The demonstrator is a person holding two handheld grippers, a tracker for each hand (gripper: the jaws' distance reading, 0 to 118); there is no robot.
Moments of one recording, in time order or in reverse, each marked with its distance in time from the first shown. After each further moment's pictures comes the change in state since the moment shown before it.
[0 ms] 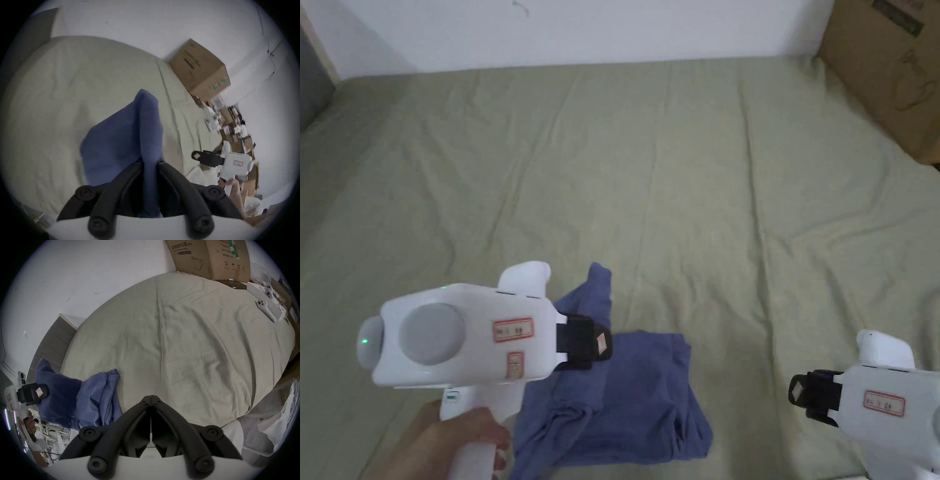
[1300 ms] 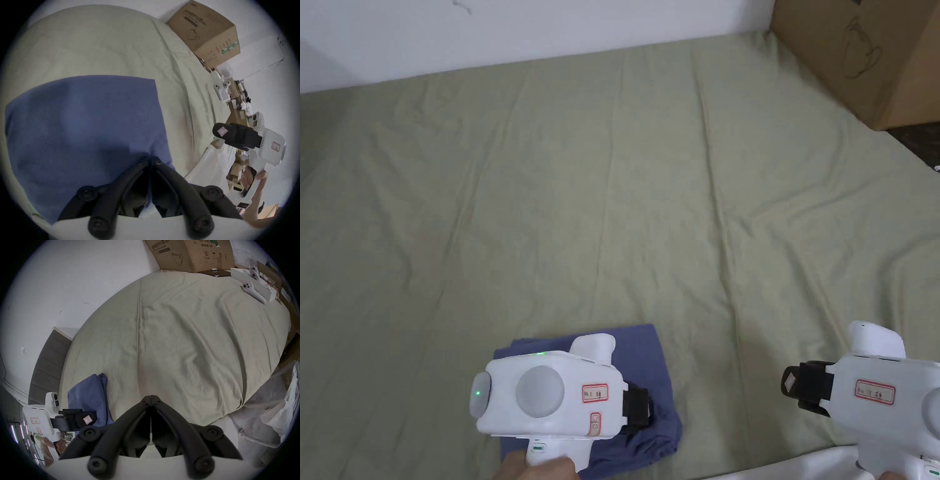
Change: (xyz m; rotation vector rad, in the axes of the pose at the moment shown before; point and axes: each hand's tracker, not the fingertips) left arm 0.020 -0.053 -0.115 -0.224 0.030 -0.045; right arm 0.039 -0.008 0.003 0.015 0.000 -0.111
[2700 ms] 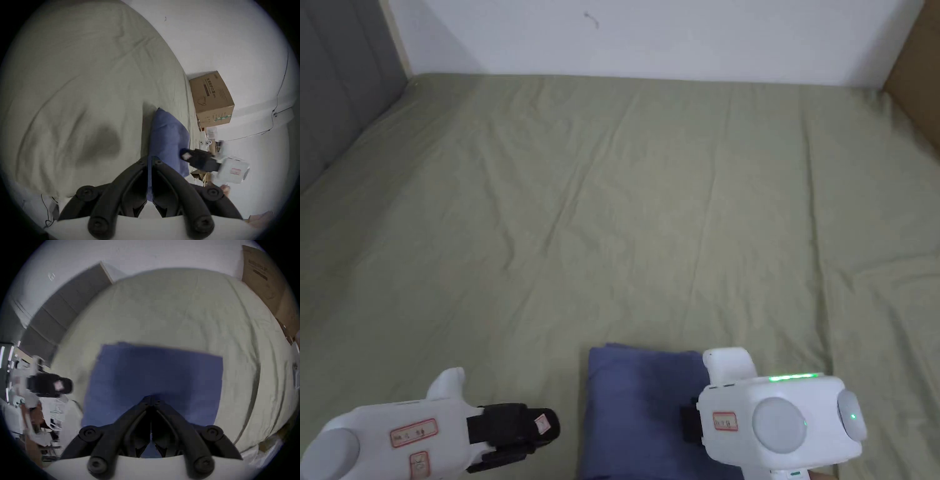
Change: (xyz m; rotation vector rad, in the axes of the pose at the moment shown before) left arm -0.206 -0.095 0.137 0.350 -0.247 0.503; right arm -0.201 -0.051 -0.097 -0.259 0.068 0.585
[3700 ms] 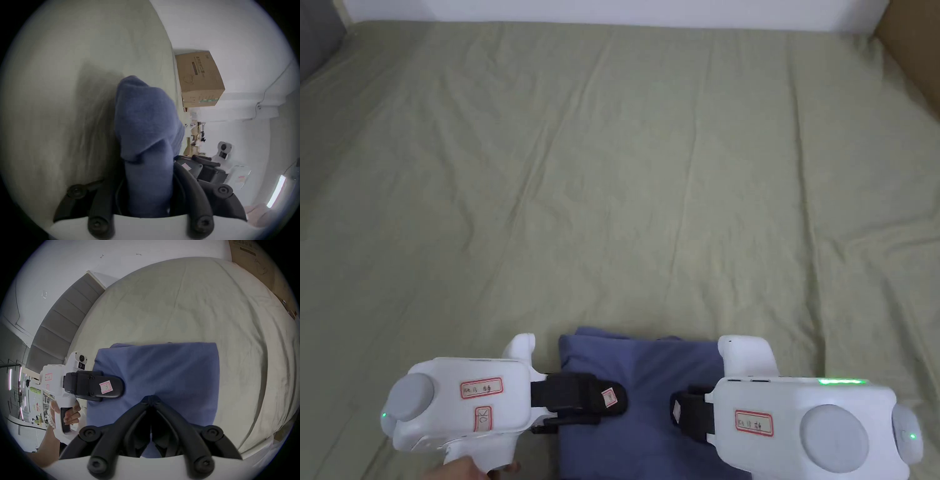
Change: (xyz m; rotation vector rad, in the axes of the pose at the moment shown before) left arm 0.012 0.035 -0.118 -0.258 -0.162 -0.081; right arm 0.022 0.006 0.020 0.032 0.123 -0.160
